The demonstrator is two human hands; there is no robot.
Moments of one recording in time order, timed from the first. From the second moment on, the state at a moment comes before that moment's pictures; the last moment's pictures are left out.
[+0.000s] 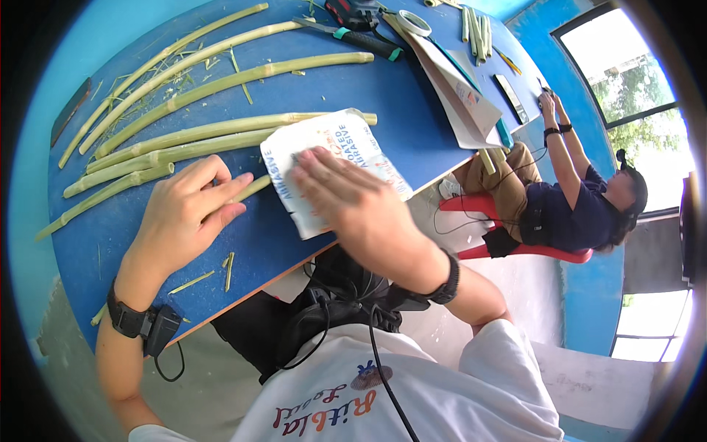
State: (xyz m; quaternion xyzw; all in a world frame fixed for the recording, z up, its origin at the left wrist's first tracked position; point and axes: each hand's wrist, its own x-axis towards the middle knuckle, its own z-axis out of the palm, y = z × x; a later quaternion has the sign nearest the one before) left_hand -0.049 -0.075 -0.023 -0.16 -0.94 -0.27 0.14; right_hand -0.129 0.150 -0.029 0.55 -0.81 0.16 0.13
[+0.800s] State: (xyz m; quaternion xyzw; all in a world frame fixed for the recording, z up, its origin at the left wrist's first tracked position) left_hand -0.051 -0.075 -0.023 -0.11 -0.90 -0.39 0.14; right_hand -0.162 0.167 -0.024 0.49 -0.85 0.13 0.12
